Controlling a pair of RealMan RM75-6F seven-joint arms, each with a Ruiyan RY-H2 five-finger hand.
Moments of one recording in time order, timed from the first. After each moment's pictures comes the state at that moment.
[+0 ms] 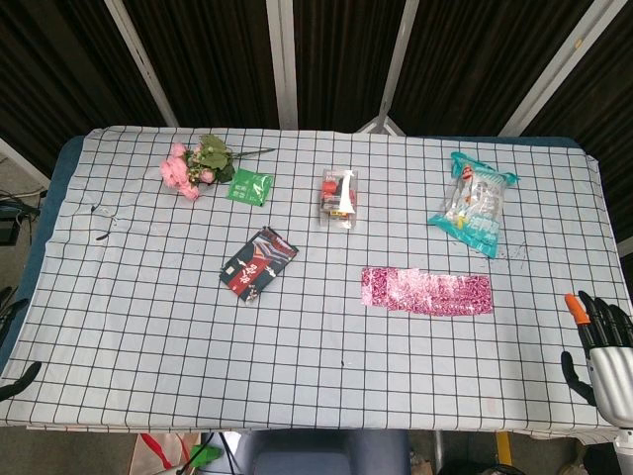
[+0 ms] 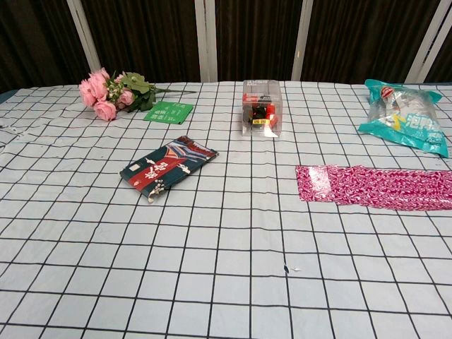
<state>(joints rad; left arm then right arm) 0.04 -0.96 0.01 -1.80 1.58 1.61 0.09 -0.01 -1.04 0.03 -1.63 -1.60 1.59 -0.05</state>
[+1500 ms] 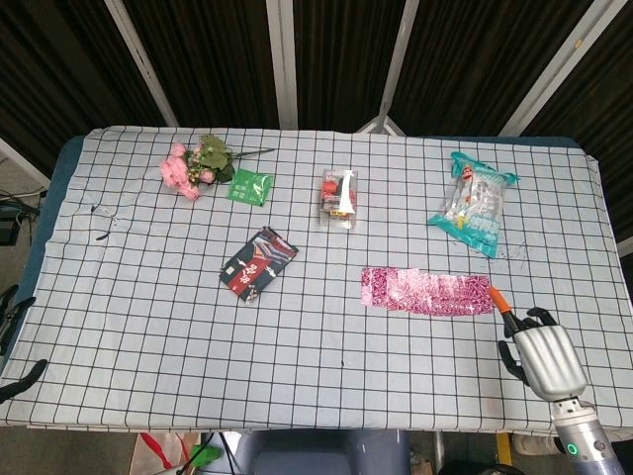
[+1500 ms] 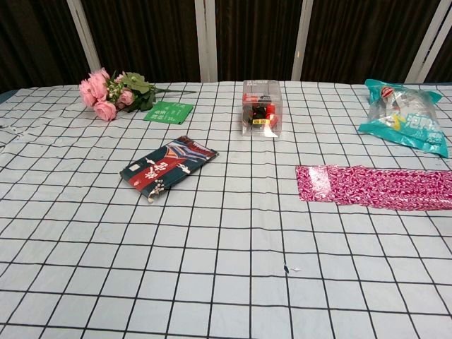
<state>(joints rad) 0.04 -0.99 0.01 -1.77 1.60 1.62 0.11 0.13 -1.12 0.05 -1.71 -1.64 1.39 -0.25</state>
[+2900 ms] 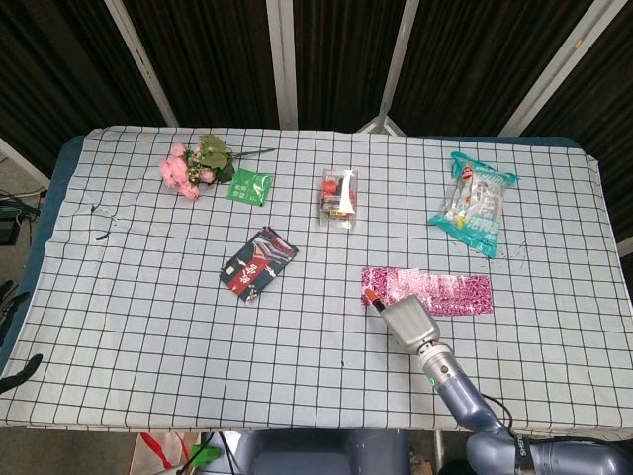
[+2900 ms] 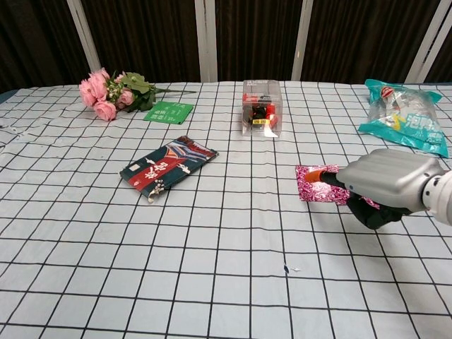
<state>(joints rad) 0.02 -0.99 -0.02 -1.78 1.53 1.57 0.12 0.59 -1.49 0.14 -1.71 -0.98 0.92 -0.95</state>
